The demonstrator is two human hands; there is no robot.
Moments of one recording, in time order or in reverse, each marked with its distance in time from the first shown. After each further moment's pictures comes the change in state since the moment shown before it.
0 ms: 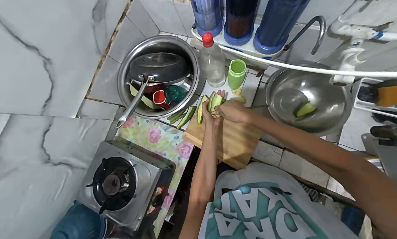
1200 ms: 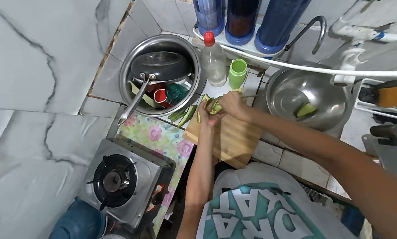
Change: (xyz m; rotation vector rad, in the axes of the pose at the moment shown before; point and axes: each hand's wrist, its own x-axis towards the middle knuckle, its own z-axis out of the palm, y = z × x) left_hand -0.012 0.026 0.005 0.087 0.267 -0.317; right_hand 0.017 -0.014 -0.005 -0.310 0.064 0.217
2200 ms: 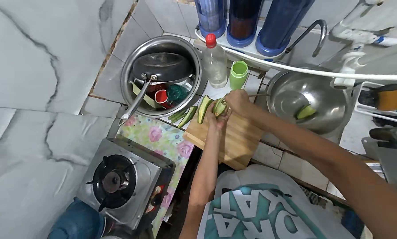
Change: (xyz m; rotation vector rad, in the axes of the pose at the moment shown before) left_hand 0.011 -0.028 0.012 -0.150 0.120 0.028; right_hand 0.001 0.021 -0.002 0.044 0.004 0.083
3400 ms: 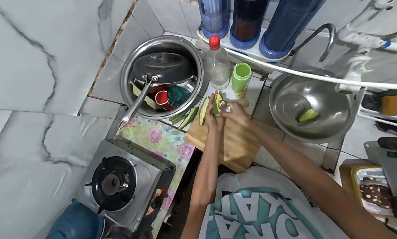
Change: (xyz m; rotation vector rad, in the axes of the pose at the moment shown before) left_hand 0.027 0.004 -0.021 -0.006 -0.527 0.365; right_hand -0.004 0.001 0.060 1.104 0.174 0.028
